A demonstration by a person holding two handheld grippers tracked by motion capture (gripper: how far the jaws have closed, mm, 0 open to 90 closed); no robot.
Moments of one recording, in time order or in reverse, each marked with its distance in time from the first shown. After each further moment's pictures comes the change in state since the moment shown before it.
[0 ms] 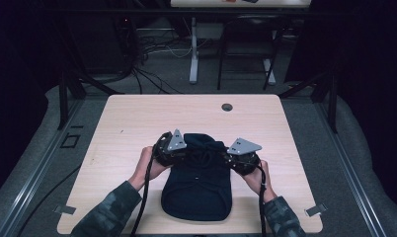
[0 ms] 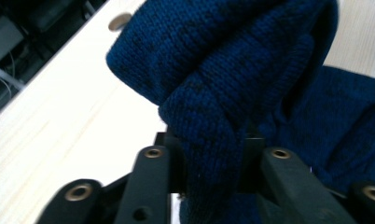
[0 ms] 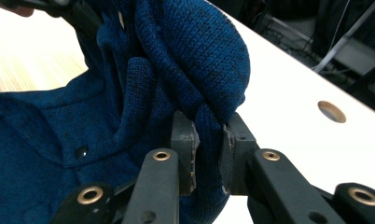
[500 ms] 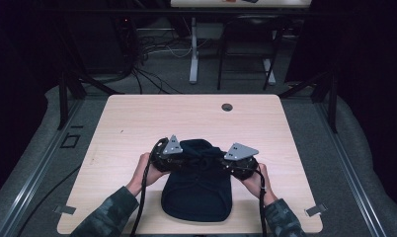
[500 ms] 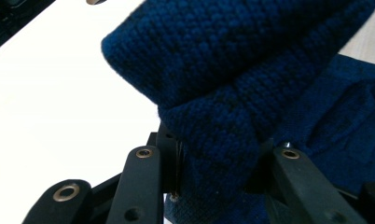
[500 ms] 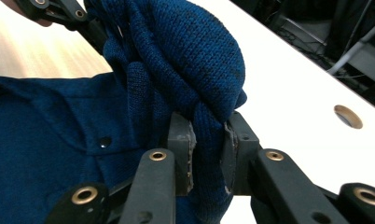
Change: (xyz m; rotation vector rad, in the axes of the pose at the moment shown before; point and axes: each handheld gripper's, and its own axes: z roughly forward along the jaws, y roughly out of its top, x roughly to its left) left arm -0.005 -0.020 0.001 -0.004 -0.046 -0.047; right arm 0.011 -0.001 -0.004 0.030 0.059 -0.033
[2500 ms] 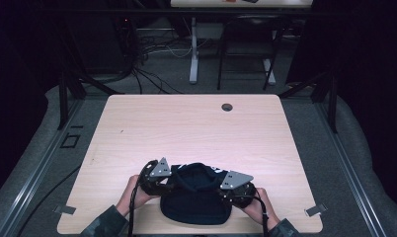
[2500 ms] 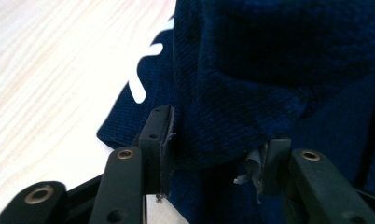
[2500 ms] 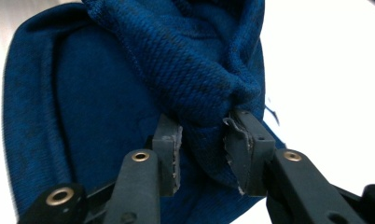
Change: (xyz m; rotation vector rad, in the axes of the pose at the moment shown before) left arm -0.035 -0.054 -0.021 0.053 -0.105 -0.048; right arm 0.057 -0.033 -0.015 0.126 0.124 -0.039
